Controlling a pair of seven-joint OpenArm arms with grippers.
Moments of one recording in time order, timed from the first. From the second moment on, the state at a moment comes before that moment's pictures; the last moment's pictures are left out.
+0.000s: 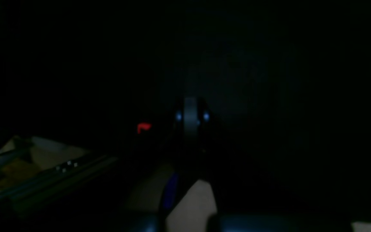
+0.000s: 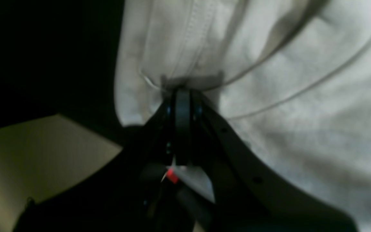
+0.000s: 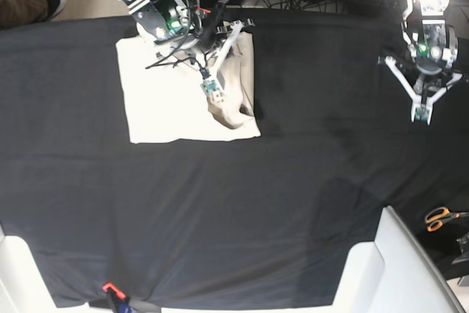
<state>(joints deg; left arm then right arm) 18.5 -19.3 -18.0 94.8 7.8 -9.2 47.9 -12.1 5.0 -34.3 87.8 16.4 -7.3 -45.6</state>
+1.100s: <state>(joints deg) 16.2 -19.3 -17.5 92.7 8.0 -9.2 47.6 -9.3 6.5 -22.9 86.8 16.3 -3.8 -47.9</state>
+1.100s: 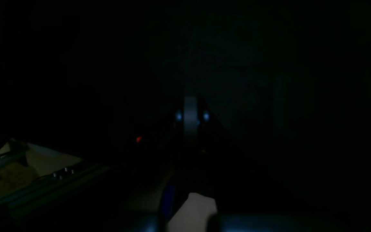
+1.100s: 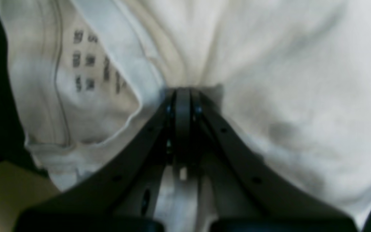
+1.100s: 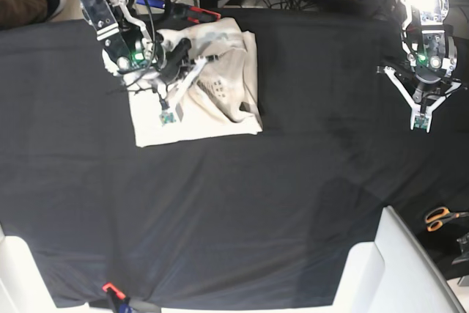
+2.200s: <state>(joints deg) 16.4 -18.5 -9.7 91.8 -11.6 -9.1 48.6 -15.3 13.5 -16.6 109.0 16.6 -15.2 -50.6</state>
